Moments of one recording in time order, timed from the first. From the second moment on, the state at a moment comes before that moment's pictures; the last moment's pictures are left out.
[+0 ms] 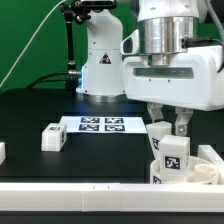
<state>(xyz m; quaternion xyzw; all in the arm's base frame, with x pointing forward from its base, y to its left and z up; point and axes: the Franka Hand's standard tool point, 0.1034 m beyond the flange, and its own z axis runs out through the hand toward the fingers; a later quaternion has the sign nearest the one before) 0.589 0.065 0.075 -0.80 0.59 -0.04 0.07</state>
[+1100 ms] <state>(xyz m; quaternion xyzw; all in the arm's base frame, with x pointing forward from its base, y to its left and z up) 0.586 0.071 0.074 -0.47 0.87 0.02 0.11</state>
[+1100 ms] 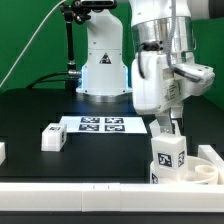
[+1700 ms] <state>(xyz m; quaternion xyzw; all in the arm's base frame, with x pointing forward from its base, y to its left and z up) 0.586 0.078 0.075 -0.37 0.92 0.05 0.13</state>
